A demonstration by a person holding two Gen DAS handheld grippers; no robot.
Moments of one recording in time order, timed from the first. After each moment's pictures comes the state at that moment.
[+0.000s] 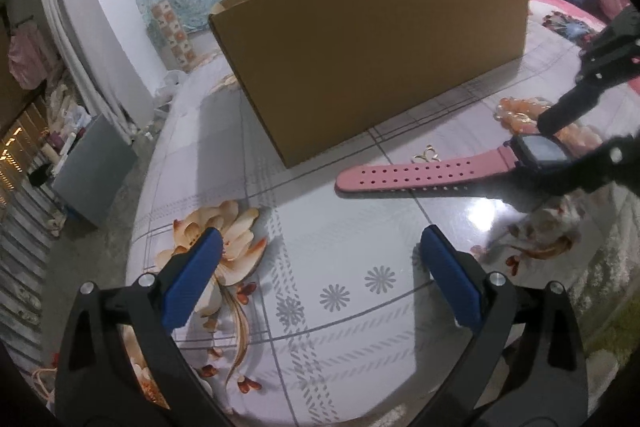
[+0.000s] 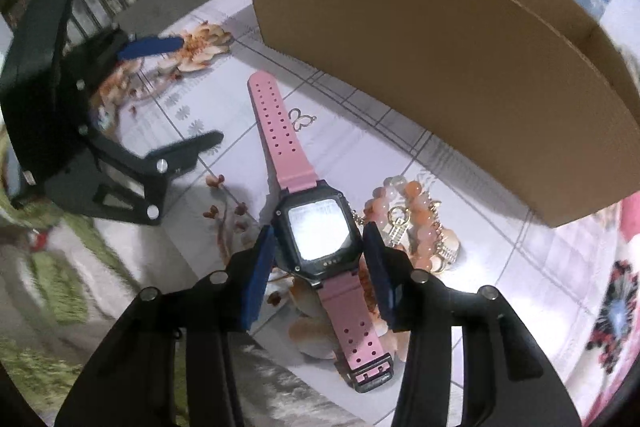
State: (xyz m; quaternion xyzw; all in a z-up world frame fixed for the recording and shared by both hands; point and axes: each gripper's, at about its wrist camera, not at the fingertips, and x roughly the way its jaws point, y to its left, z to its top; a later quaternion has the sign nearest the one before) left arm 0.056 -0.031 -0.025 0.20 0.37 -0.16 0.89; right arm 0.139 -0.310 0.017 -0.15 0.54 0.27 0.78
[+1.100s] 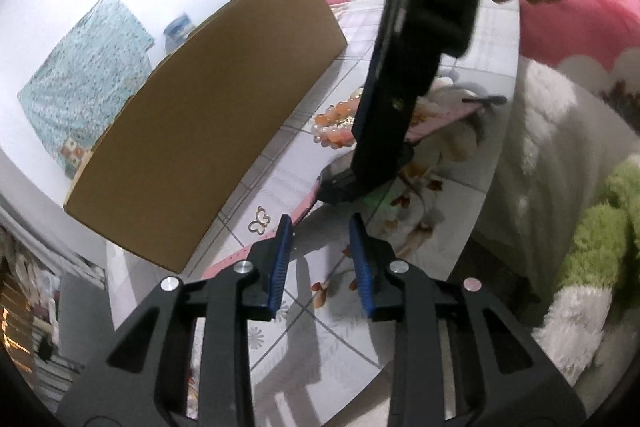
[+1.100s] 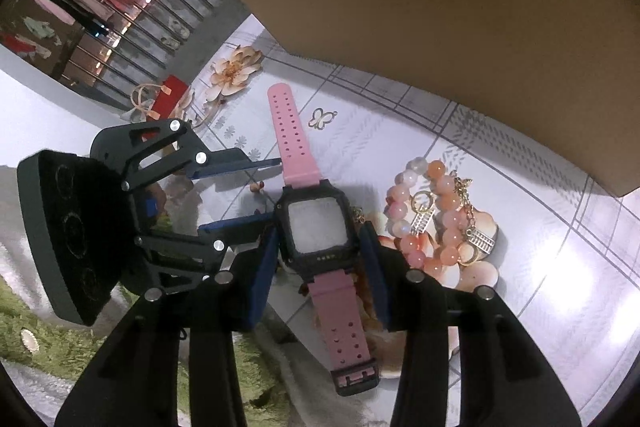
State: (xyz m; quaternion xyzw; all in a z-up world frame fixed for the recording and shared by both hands) left arm -0.005 -0.113 -0.037 0.38 0.26 -0.34 0.82; right arm 0.157 -0.361 0.005 0.00 0.58 0.38 0.72
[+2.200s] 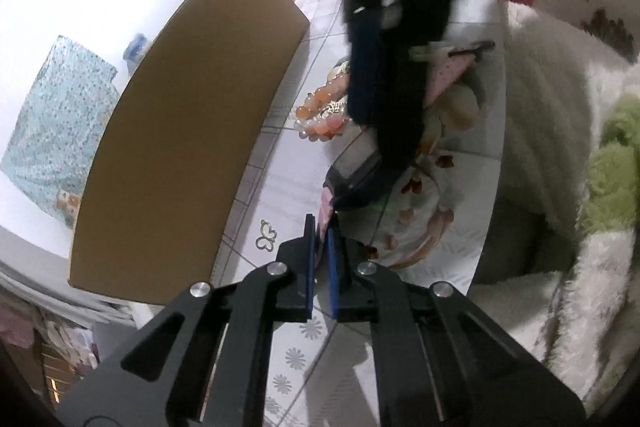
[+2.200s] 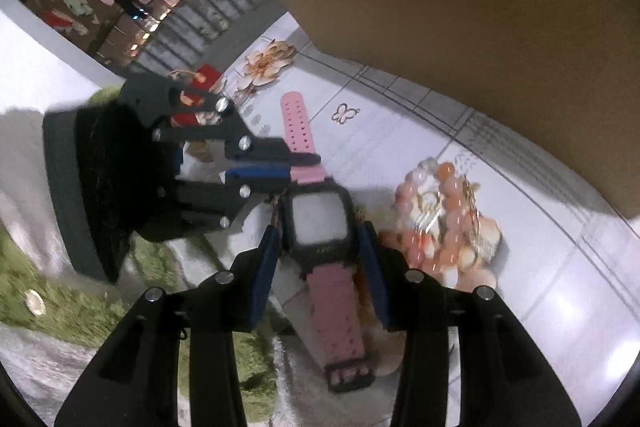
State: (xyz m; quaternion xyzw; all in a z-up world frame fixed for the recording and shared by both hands) left arm -0.007 -0.128 -0.044 0.48 0.27 -0.37 0.75; right arm 0.141 -0.369 0.007 -0.02 0.54 0.43 0.72
